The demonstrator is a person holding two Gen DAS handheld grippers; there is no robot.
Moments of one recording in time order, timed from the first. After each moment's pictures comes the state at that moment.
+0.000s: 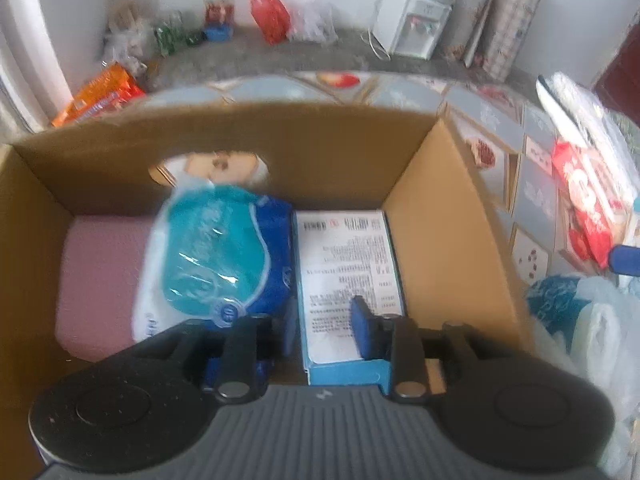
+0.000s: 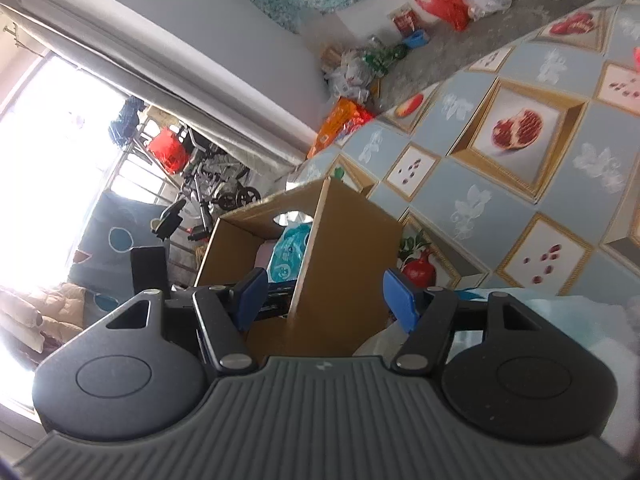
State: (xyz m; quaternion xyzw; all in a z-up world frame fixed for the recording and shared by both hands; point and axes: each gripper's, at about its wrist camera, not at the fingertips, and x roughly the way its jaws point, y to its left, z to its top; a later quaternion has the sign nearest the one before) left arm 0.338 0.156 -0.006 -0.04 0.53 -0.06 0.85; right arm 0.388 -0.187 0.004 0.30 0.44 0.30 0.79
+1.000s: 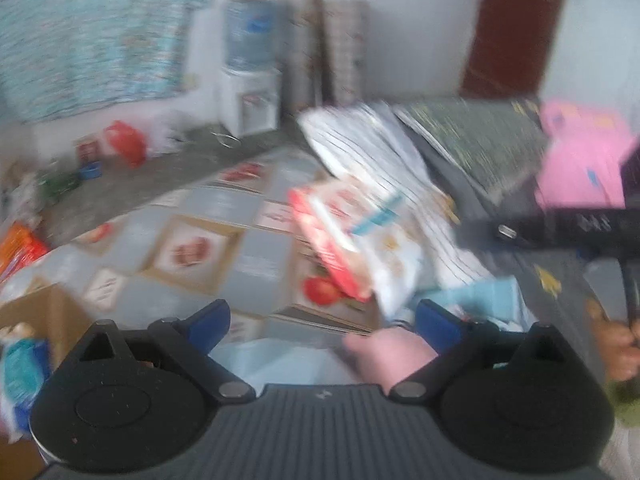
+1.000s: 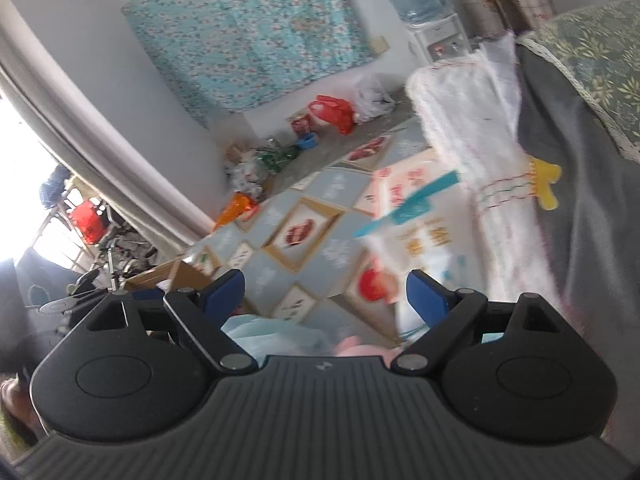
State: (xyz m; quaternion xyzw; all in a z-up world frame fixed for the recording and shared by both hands) left arm 0.267 -0.145 0.090 0.08 0.41 -0.23 0.88; right arm 0.295 -0.434 0.028 0.26 0.36 0.14 0.89
